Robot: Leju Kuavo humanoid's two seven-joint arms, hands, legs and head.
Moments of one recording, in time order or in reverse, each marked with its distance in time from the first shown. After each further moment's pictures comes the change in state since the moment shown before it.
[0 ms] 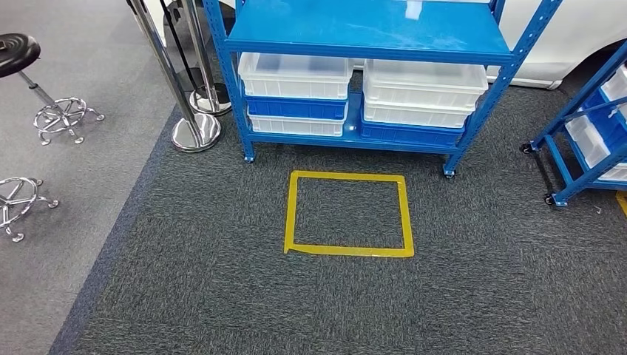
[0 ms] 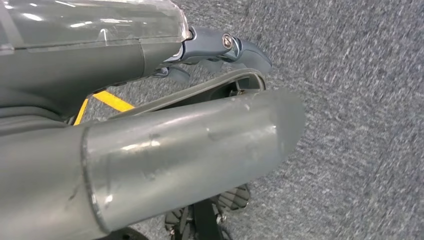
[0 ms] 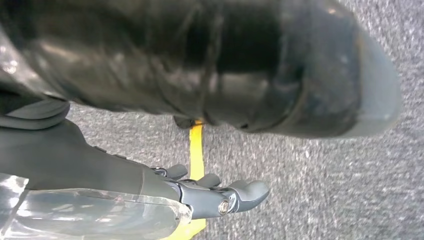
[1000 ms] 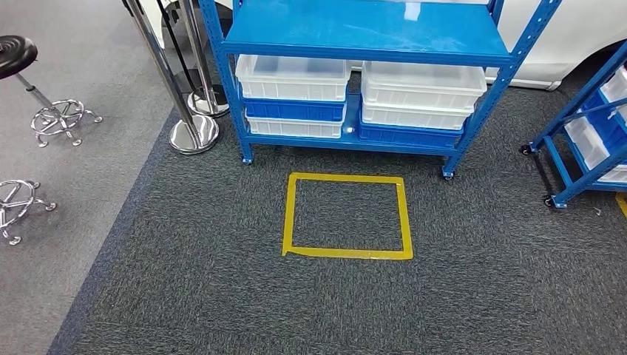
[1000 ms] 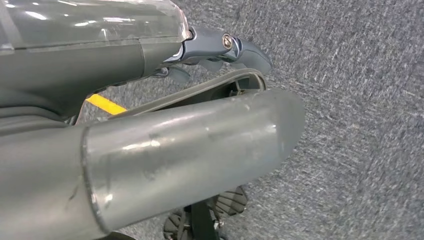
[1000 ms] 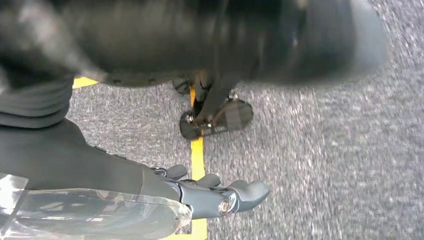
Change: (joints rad) left arm 0.000 0.013 -0.002 0.000 -0.010 0.008 -0.005; right arm 0.002 0.016 -0.007 0.002 0.000 0.014 0.023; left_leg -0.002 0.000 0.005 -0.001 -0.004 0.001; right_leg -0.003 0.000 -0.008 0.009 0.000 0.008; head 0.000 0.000
